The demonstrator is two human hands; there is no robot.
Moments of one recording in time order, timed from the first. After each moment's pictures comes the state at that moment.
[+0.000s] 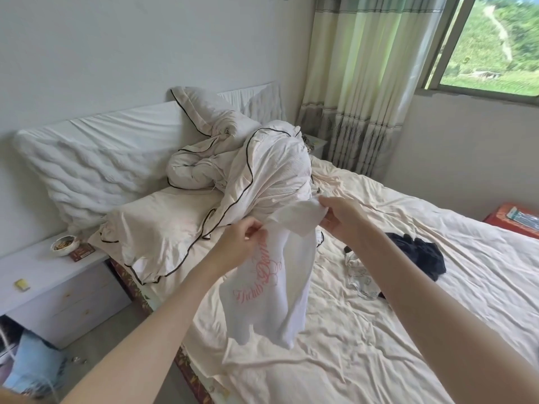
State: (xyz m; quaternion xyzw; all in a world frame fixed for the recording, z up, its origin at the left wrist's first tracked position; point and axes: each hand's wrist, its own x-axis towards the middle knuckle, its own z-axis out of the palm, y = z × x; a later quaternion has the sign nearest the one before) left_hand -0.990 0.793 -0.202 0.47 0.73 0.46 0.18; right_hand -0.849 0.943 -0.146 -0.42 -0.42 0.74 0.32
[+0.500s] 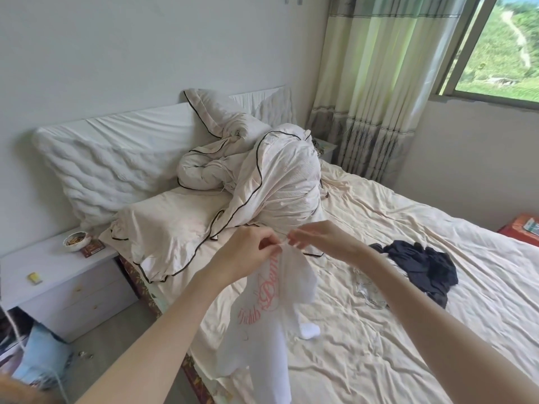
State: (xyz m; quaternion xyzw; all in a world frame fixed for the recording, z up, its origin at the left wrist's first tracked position) left_hand -0.979 0.779 -0.185 0.54 0.74 0.38 0.12; right_hand -0.844 0.916 -0.161 -0.22 -0.86 0.46 0.05
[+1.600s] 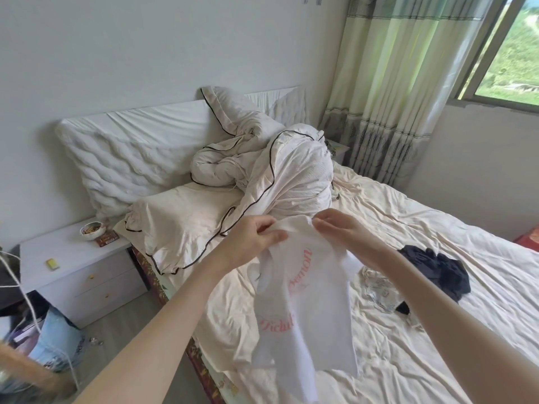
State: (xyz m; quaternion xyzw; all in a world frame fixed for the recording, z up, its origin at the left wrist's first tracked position) left_hand -0.987 0.754 -0.168 0.46 0.68 0.51 0.26; right_hand -0.838 0.910 -0.158 -0.23 -0.80 0.54 0.13
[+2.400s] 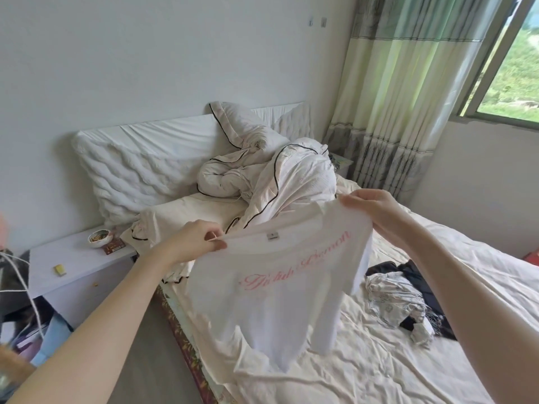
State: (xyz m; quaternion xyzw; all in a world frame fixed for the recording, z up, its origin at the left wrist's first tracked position) left_hand -1.065 0.702 -0.164 0.44 0.84 0.26 0.16; right_hand -0.834 0.950 -0.112 -0.26 -0.76 0.55 0.23
